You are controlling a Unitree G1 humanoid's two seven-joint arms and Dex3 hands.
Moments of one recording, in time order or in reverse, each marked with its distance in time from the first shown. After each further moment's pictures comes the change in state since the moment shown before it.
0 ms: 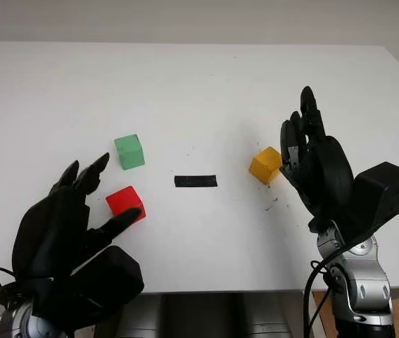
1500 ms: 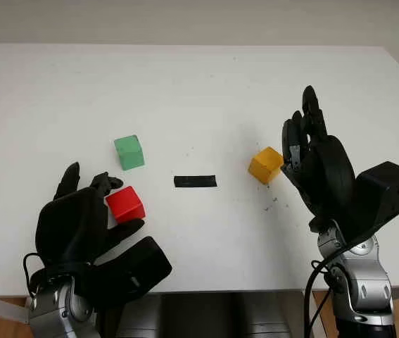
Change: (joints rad) left arm -0.092 -0.110 -0.020 0.208 0.341 -0.090 -0.012; right arm 0.000 -0.004 -0.003 -0.005 0.008 0.004 -0.012
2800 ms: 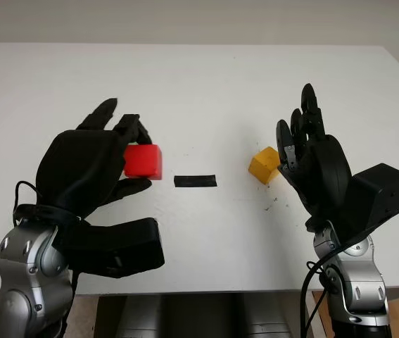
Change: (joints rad) left arm -0.394 0.237 0.135 0.022 -0.342 -0.259 -0.250; right arm 0.004 0.016 0.020 0.003 -0.035 -0.030 -0.022
